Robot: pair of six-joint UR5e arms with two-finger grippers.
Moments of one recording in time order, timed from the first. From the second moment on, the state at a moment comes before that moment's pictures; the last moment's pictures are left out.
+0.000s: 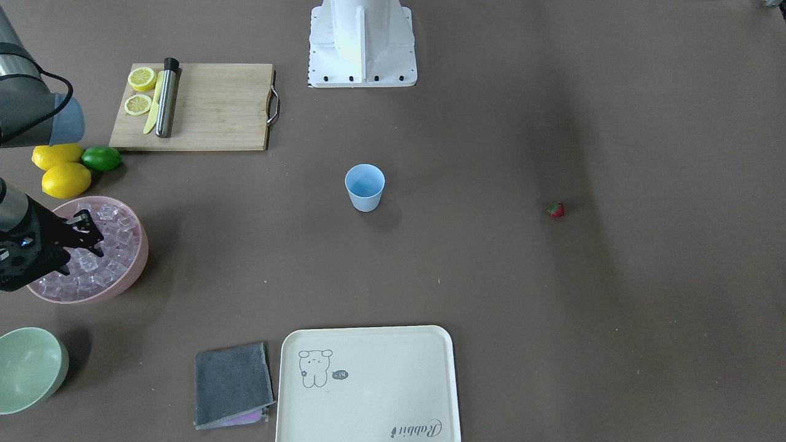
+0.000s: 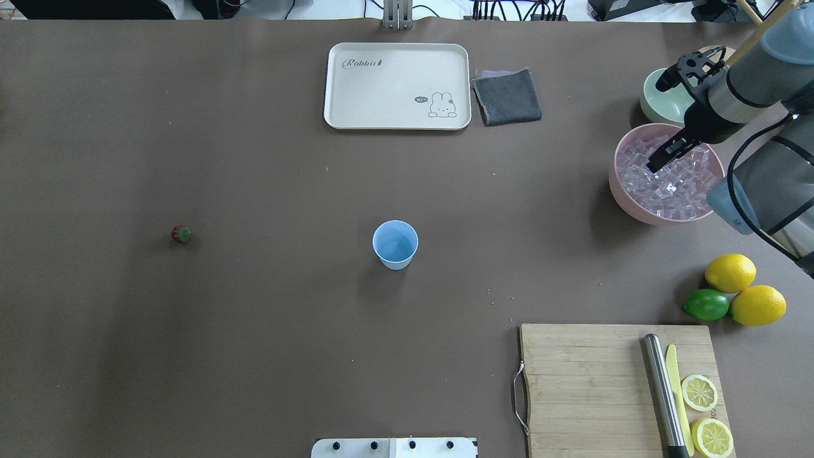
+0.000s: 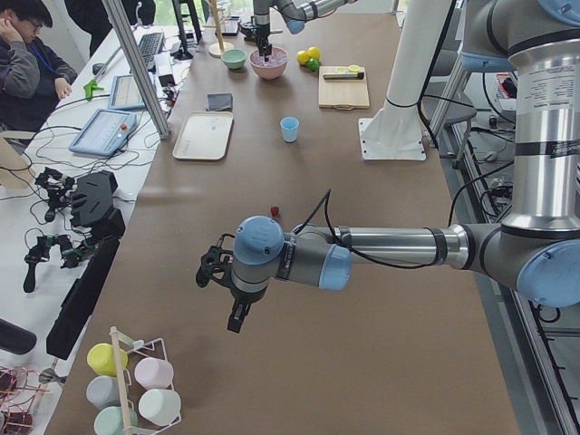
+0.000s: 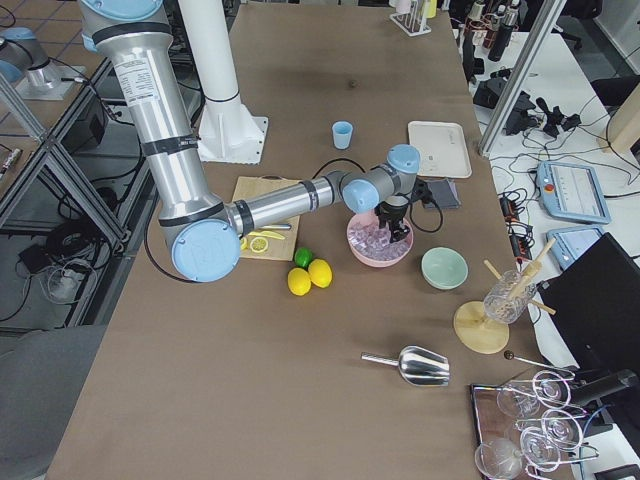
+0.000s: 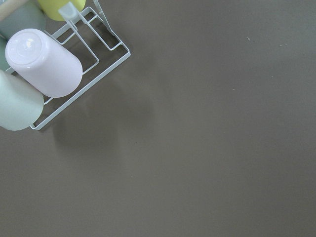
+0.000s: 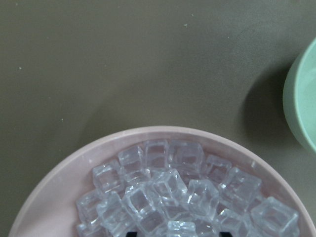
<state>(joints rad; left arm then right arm) -1.67 -1.50 -1.65 -1.79 -2.36 0.15 1.05 -1.29 1.55 -1.34 2.21 0.14</state>
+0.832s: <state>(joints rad) -1.67 -1.50 -1.65 -1.79 -2.36 0.15 1.03 -1.29 1.54 -1.35 2.21 0.15</state>
